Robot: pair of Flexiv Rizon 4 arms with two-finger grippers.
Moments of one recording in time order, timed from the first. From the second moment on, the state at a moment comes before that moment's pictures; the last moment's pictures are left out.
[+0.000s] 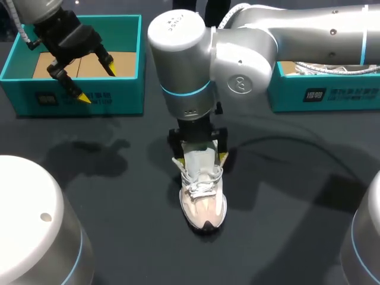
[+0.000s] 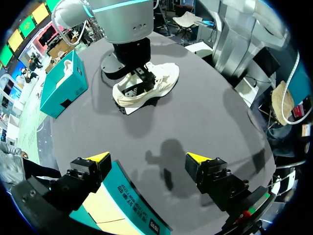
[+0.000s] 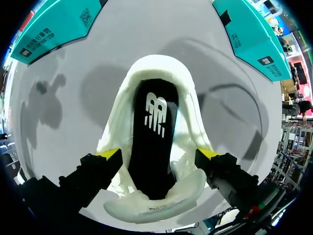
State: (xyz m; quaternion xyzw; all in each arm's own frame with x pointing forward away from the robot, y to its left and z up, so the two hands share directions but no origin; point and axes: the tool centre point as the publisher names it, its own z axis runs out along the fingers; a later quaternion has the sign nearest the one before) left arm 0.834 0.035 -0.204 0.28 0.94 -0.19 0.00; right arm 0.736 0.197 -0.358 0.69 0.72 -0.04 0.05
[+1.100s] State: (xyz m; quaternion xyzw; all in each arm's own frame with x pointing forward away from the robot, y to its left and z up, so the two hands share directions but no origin) left arm 0.834 0.035 -0.204 0.28 0.94 -0.19 0.00; right arm 0.695 0.193 -0.339 0.71 0.70 -0.03 0.07
